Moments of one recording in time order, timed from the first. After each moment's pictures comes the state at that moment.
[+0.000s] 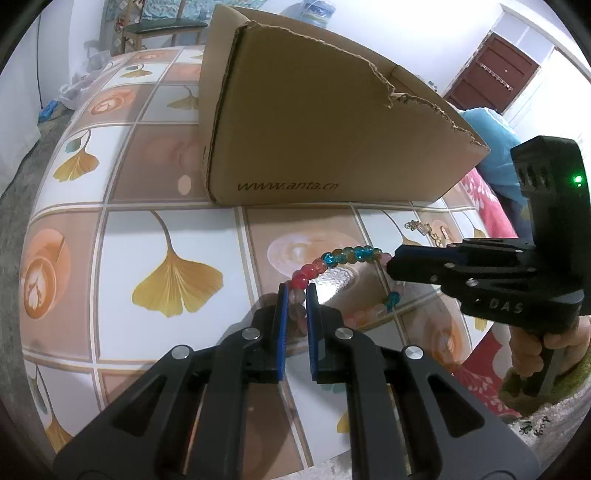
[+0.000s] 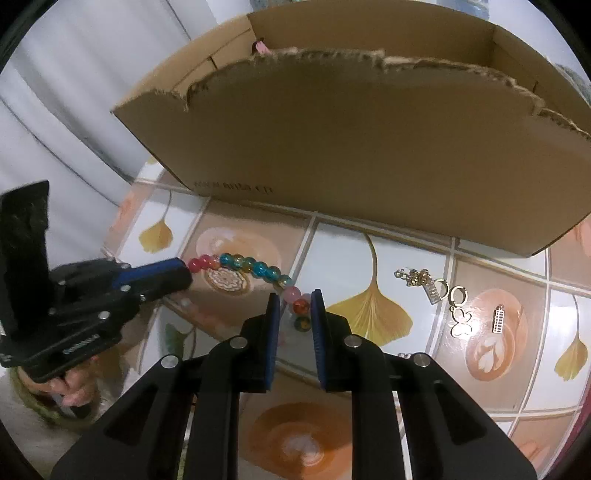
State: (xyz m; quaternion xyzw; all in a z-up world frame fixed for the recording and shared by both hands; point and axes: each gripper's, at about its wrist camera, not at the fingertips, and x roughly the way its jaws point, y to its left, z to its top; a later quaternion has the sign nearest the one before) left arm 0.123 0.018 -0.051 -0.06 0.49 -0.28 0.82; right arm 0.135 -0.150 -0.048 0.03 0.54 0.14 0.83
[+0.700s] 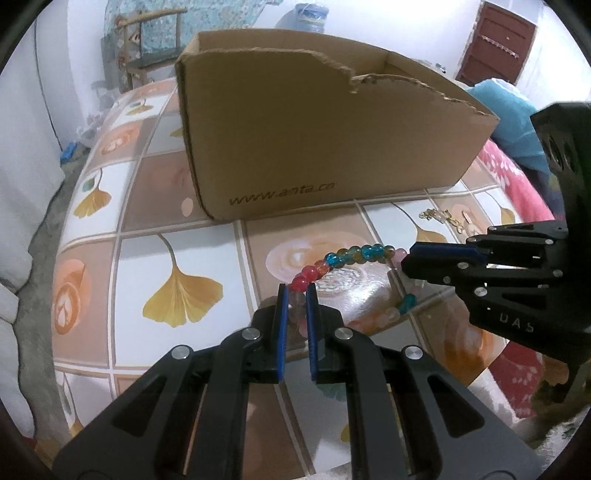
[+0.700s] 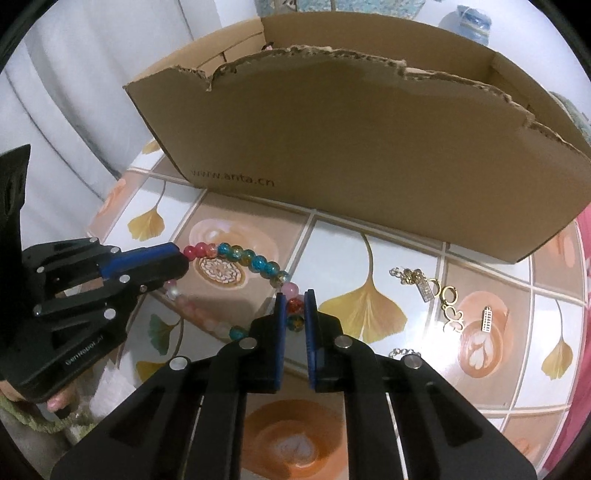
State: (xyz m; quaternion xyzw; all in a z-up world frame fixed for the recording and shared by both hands) left arm 0.107 -0.010 -0.045 0.04 0.46 -0.23 0.86; right arm 0.107 -0.130 -0.051 -0.01 0.51 0.11 0.85
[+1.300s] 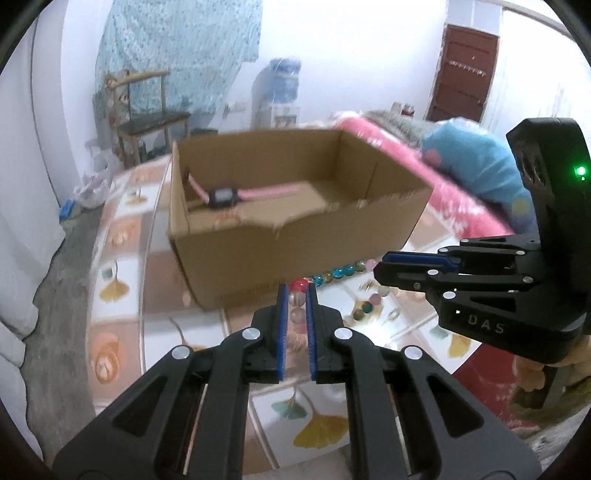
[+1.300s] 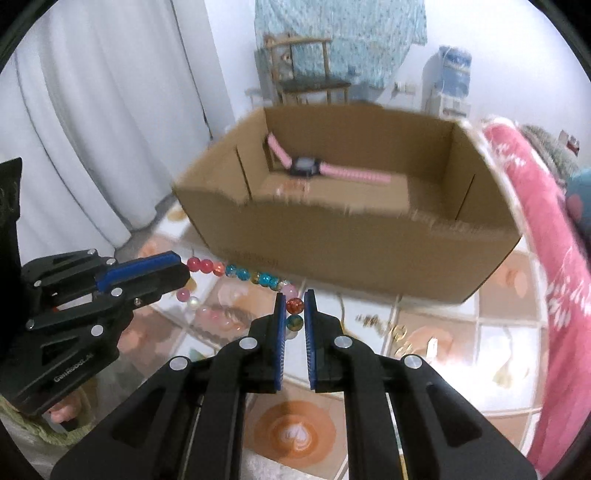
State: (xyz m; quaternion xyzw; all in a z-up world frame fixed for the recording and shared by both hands) left arm 0.083 -0.020 0.052 0.04 0.35 -0.27 0.89; right arm 0.070 -0.168 0.044 0.01 0.40 0.11 0.91
